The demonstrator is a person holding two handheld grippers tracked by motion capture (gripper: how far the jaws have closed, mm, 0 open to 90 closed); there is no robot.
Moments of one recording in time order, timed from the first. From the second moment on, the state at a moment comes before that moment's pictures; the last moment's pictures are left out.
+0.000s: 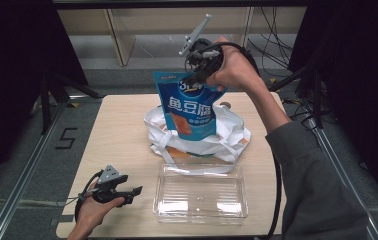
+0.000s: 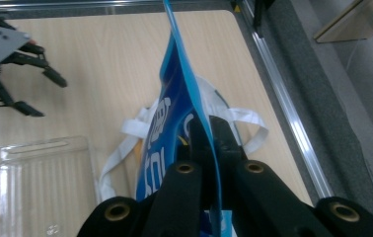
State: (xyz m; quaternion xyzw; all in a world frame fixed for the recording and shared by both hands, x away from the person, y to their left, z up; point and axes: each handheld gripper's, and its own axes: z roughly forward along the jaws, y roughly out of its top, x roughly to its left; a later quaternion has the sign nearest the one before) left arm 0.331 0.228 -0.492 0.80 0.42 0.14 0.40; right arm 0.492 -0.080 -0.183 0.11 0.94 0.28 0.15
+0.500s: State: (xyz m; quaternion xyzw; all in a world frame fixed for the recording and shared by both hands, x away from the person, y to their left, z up) left arm 0.332 0.231 -0.492 0.80 0.43 0.14 0.40; right arm 0.447 -0.098 -0.166 0.09 0.94 0.27 0.16
